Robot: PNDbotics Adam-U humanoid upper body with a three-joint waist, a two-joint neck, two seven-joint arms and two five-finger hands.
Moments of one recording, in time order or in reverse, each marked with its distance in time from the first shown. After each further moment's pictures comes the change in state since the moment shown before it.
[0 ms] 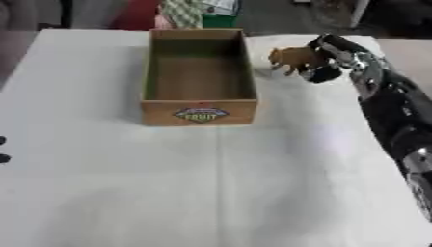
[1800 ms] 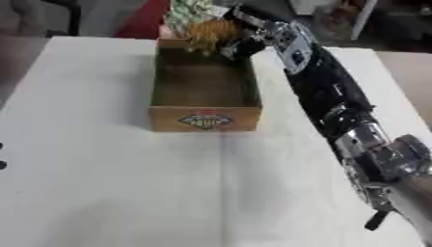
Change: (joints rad) left arm 0.000 -0.001 -0.012 0.003 -0.002 0.003 -0.023; right arm -0.159 0.225 0.089 -0.108 -0.076 -0.027 0.180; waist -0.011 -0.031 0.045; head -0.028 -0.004
